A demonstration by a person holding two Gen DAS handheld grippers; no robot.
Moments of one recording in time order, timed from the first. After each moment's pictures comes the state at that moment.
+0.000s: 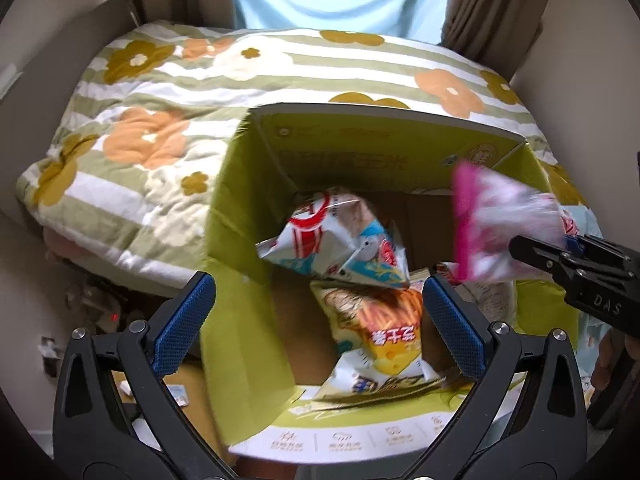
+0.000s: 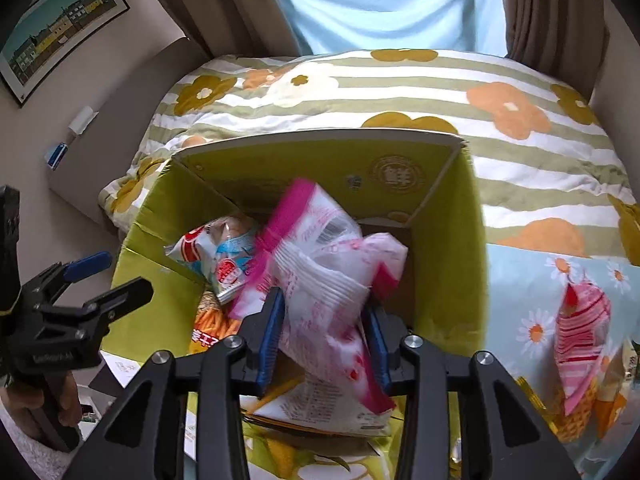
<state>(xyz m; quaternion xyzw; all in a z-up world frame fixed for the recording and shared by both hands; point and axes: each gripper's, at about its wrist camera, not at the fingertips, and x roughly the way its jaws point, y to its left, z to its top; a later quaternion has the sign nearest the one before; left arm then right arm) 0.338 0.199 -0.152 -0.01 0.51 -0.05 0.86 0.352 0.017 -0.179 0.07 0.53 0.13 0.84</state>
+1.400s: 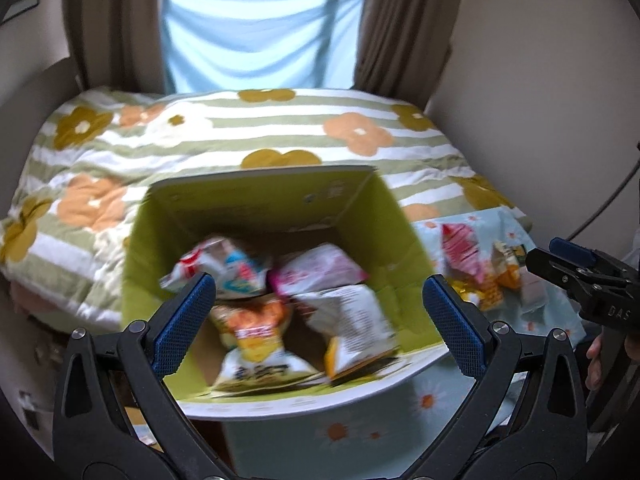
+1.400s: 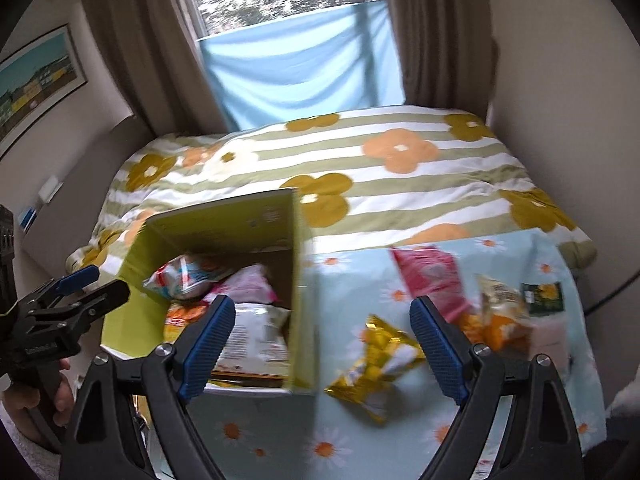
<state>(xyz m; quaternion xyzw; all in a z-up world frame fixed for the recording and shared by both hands) 0.270 0.109 -0.080 -0.01 0.41 -0.18 0.89 0.218 -0.086 -0.086 0.09 0.42 -0.02 0.90</state>
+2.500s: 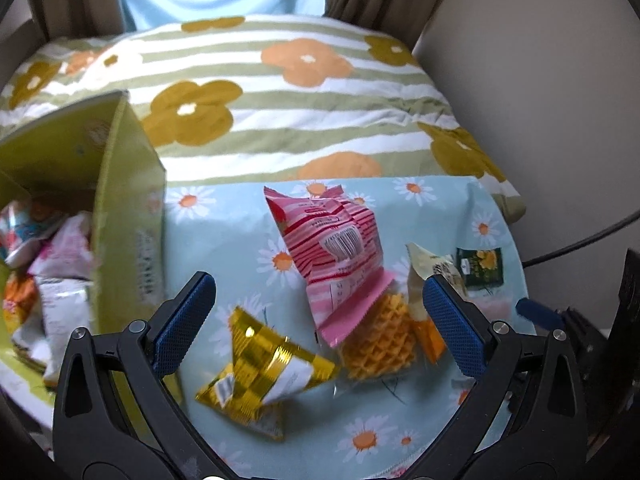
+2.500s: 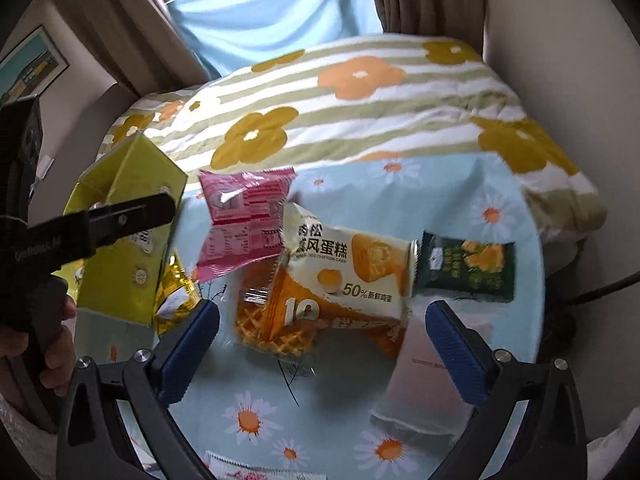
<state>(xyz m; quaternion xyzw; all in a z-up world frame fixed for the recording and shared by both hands) 0.323 -0.171 -0.185 -0.02 0.53 -0.16 0.83 0.216 -0.302 -0.196 0.12 0.52 0.04 0.84</state>
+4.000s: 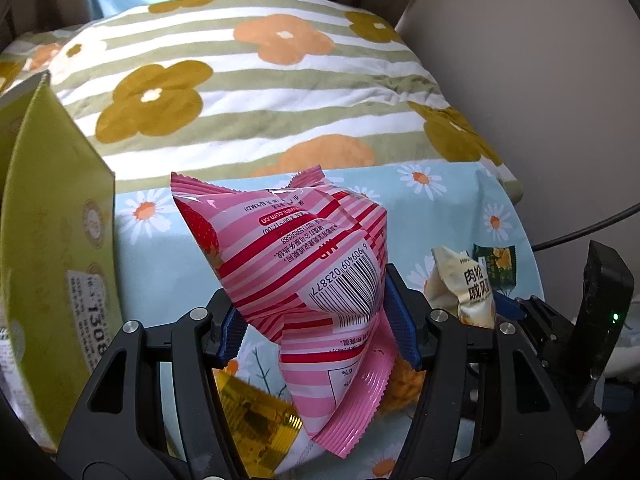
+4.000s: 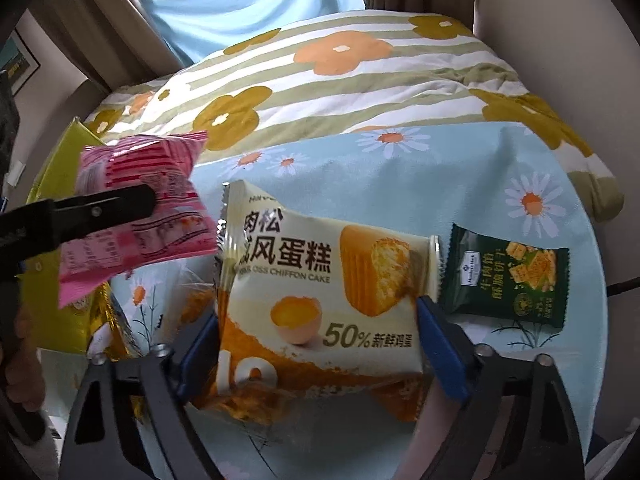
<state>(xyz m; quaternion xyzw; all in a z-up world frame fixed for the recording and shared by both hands) 0.361 -0.175 -0.227 -0.02 0.55 -0.21 0.81 0.258 -0.298 -0.260 0.11 0.54 0.00 0.83</state>
